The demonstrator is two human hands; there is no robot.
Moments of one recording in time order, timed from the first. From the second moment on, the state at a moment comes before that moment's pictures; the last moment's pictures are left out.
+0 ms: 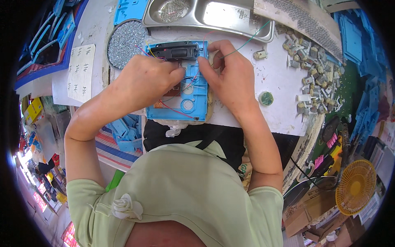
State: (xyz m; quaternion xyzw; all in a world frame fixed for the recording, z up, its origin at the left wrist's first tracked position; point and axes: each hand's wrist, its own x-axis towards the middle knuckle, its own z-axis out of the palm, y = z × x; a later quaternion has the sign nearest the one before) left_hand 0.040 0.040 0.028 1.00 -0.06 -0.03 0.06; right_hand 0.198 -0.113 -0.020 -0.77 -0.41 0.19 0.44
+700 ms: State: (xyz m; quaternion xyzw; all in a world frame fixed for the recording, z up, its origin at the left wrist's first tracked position) left_hand -0.008 0.006 0.012 0.97 0.07 0.05 0.21; right_hand 0.178 -0.176 -0.010 -0.70 -0.30 0.25 0.60
